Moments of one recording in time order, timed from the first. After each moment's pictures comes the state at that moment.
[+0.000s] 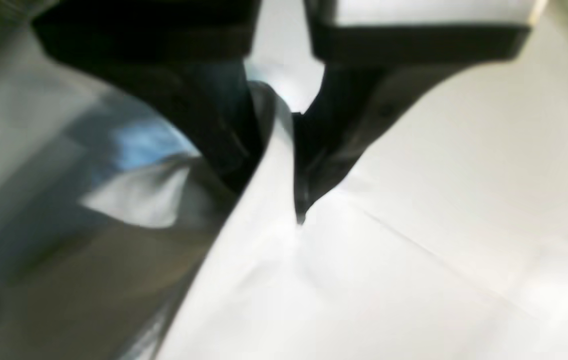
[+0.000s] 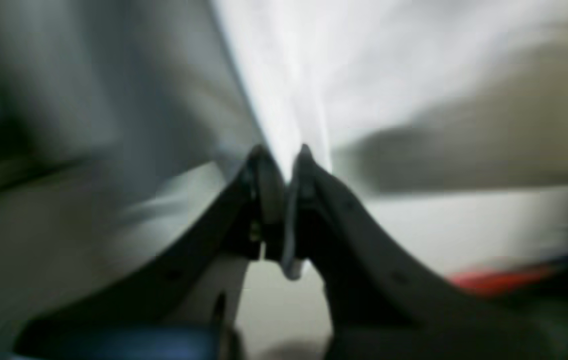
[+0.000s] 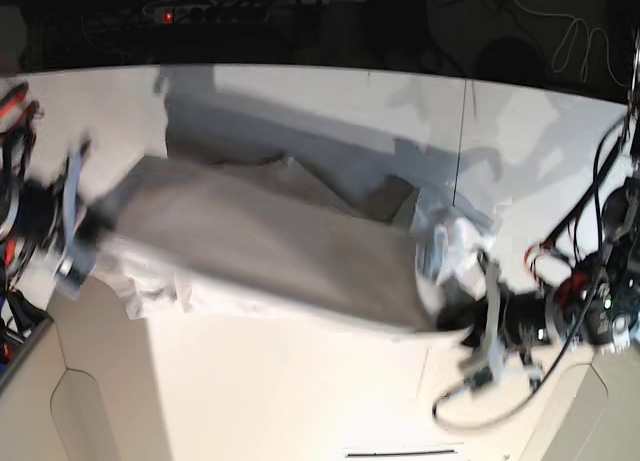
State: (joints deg) left arm -25.7 -37.1 20.6 88.0 -27.0 -34.7 37.7; right arm 5.8 47.8 -10.6 107.1 32.2 33.3 -54.3
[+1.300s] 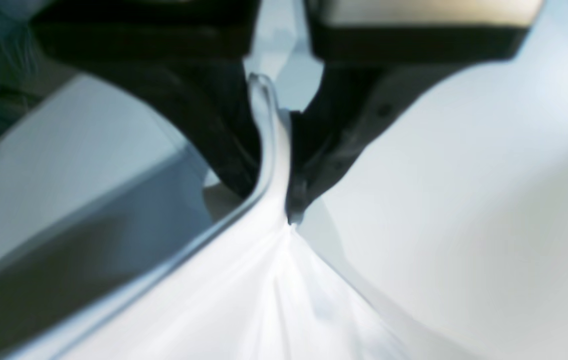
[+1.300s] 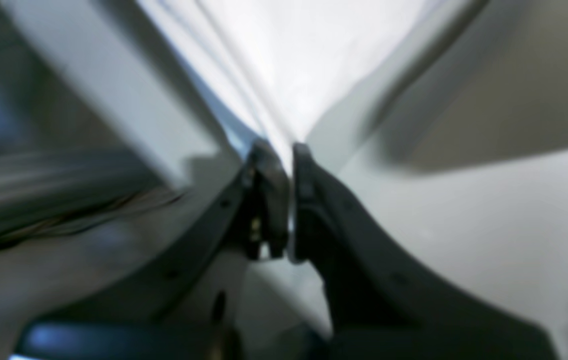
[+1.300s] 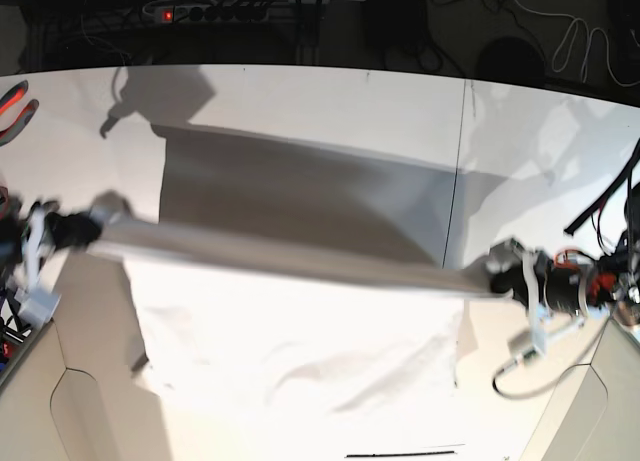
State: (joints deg) left arm -20.1 -43.2 20.6 78.4 -40.1 -28.5 55.5; right arm 11.4 48.1 -10.9 80.0 71.3 32.7 -78.7
